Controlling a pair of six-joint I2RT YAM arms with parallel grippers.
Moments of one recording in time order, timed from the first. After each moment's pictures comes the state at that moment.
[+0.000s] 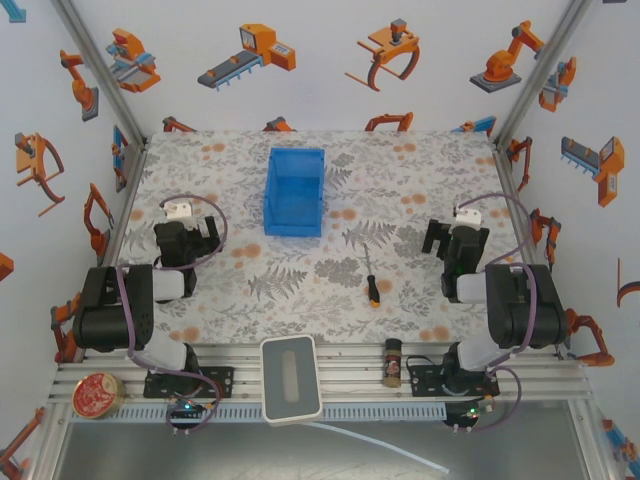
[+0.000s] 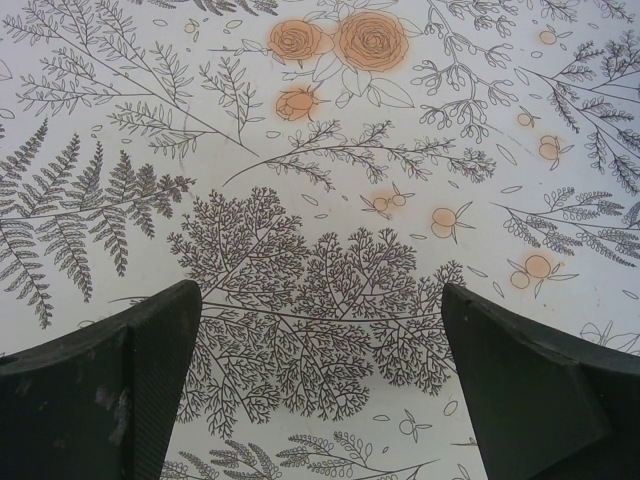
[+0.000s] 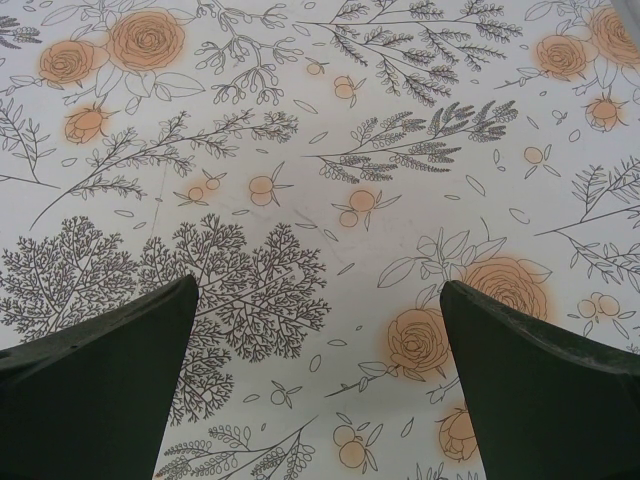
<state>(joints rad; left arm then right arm) -0.02 1.54 0.39 0.75 -0.06 -0.05 0.00 1.54 0.34 0.80 0.20 0.05</state>
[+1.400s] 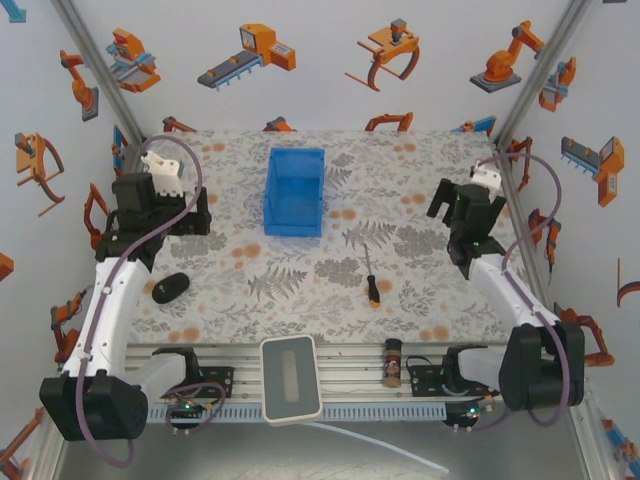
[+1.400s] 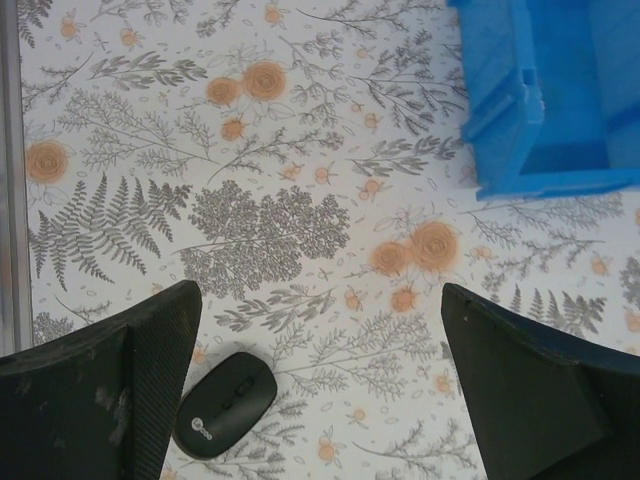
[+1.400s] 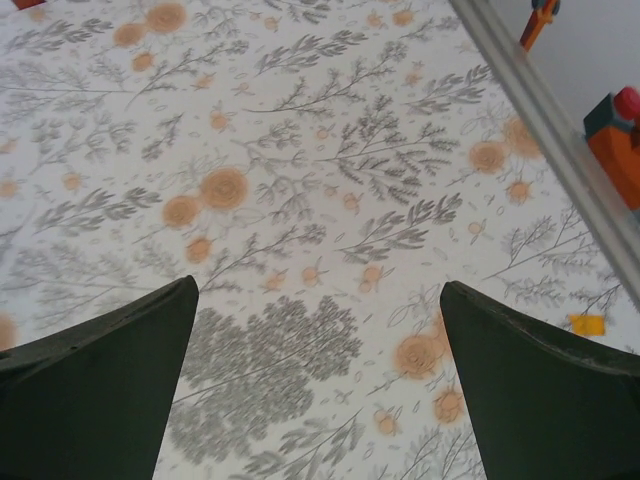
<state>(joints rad) -0.04 1.06 1.03 -0.55 0.11 0.08 0.10 1.18 0.75 0.01 0.34 0.26</state>
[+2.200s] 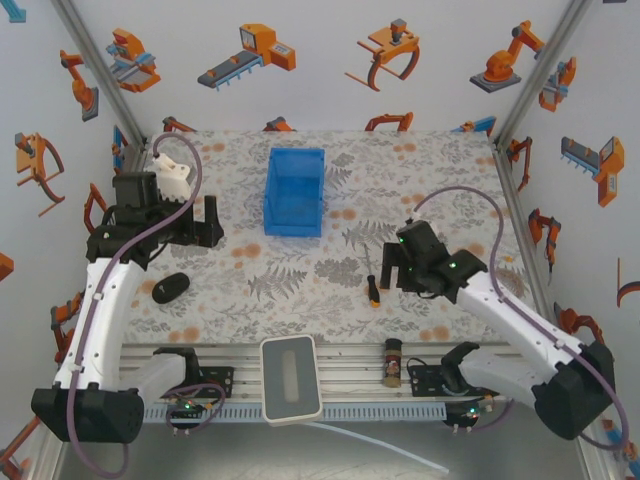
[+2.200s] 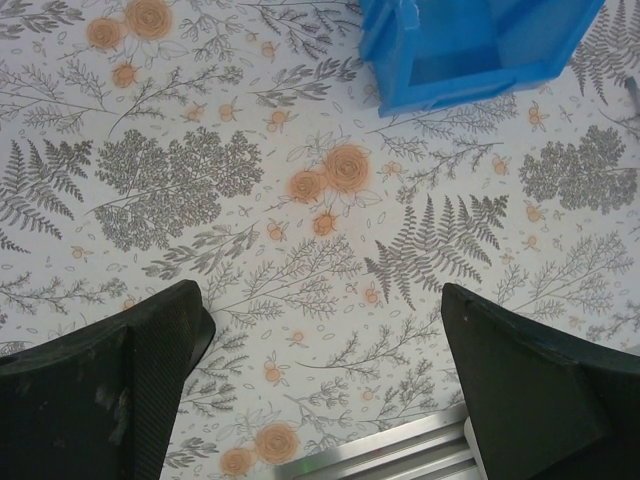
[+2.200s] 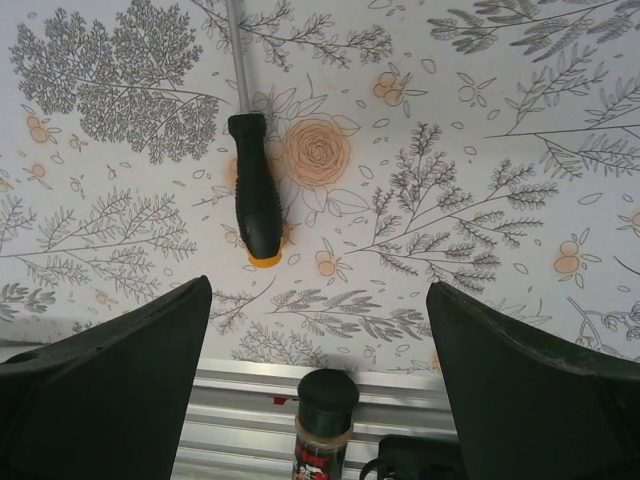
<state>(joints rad) -0.10 1.05 1.15 -0.82 0.23 0.08 0.63 1.09 0.81 -0.78 0.16 0.60</state>
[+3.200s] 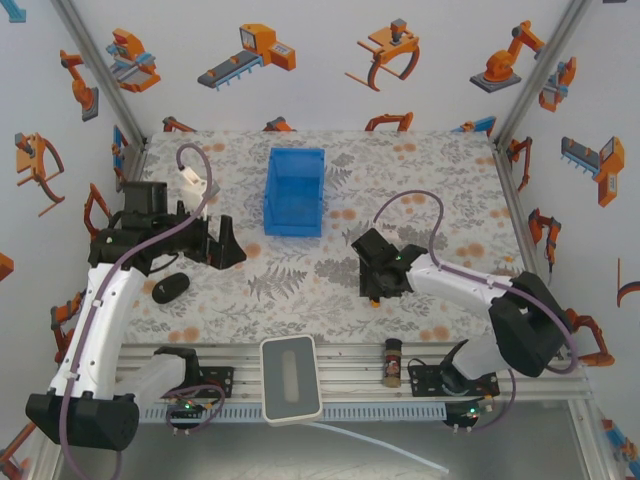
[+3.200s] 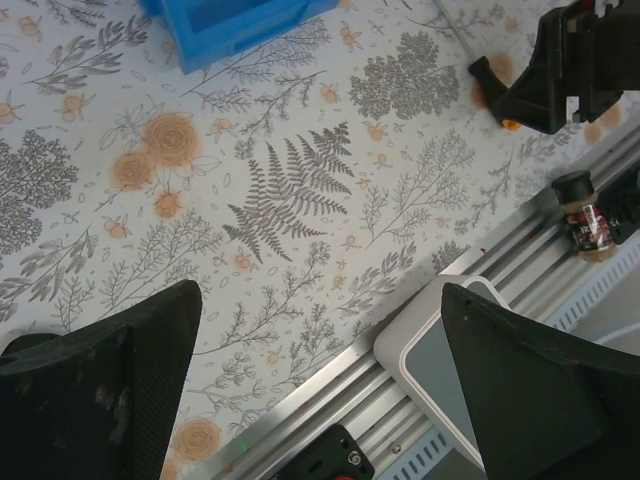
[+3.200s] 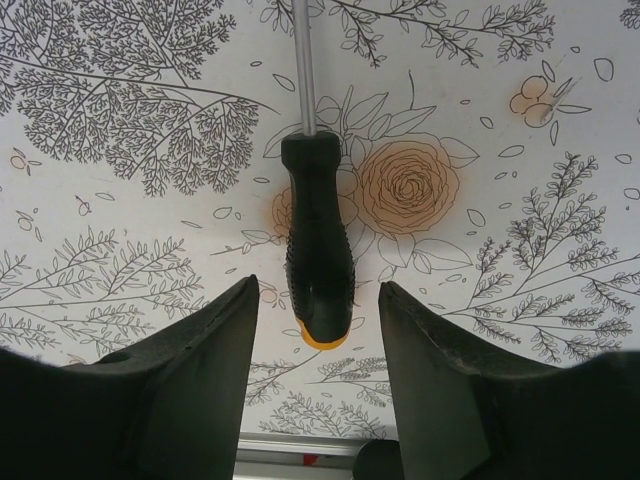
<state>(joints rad) -0.16 1.02 1.14 -0.95 0.55 0.14 0.76 1.43 0.80 -0.58 0.20 0.69</state>
